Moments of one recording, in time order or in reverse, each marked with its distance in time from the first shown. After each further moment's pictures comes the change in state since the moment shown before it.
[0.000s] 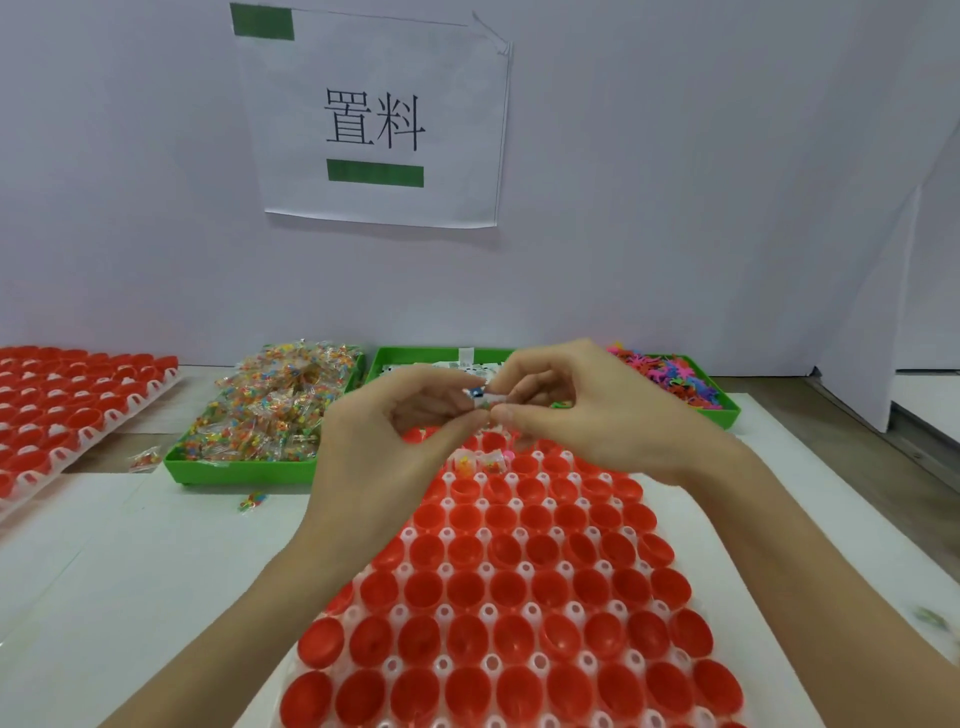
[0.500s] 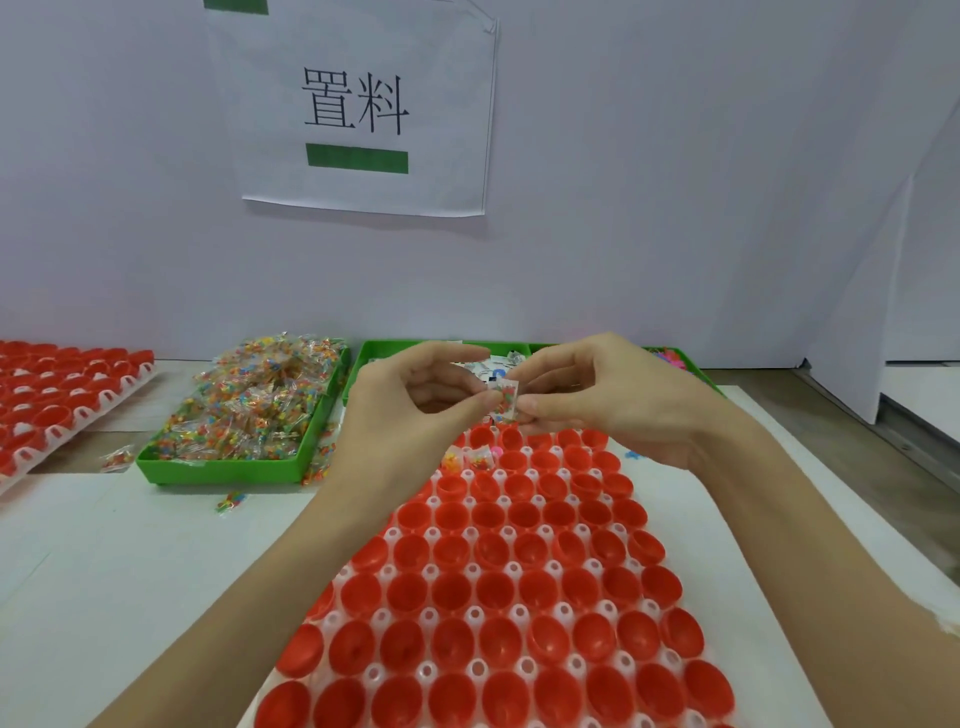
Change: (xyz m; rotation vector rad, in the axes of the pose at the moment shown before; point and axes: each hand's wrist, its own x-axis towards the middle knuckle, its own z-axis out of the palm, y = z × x) left_hand 0.023 -0.010 0.019 -0.090 -0.078 -0.181; right_hand 0.006 0.030 -0.022 0.276 -0.036 0.195
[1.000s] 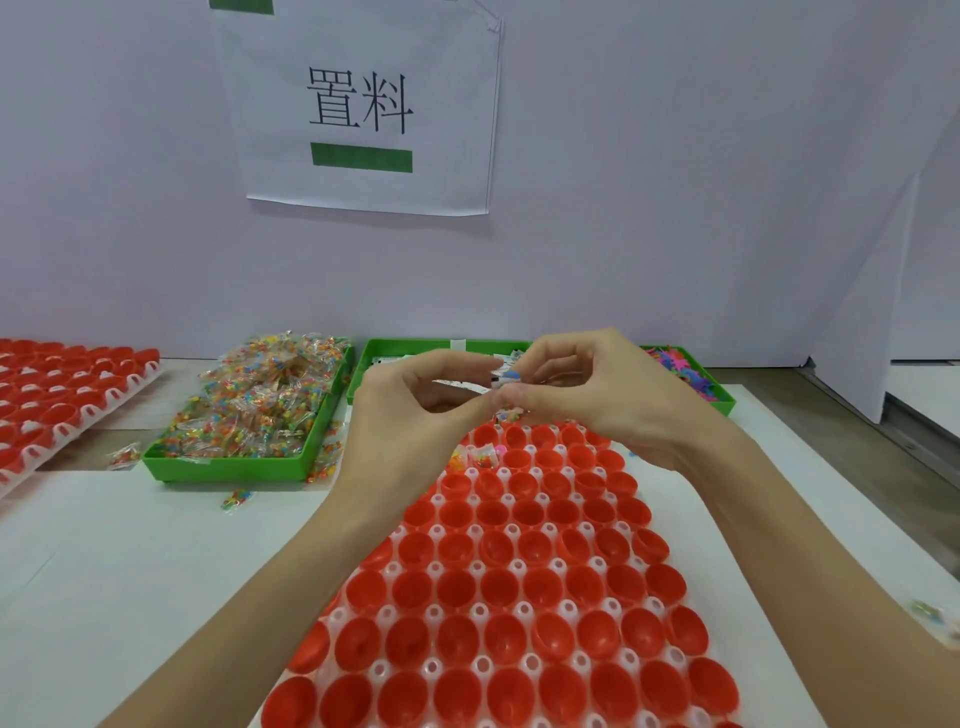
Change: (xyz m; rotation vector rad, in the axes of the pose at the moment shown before) left_hand -0.003 -0.003 0.004 -0.085 0.000 -0.024; right_hand 0.005 0.006 0.009 -0.081 0.115 -0.128
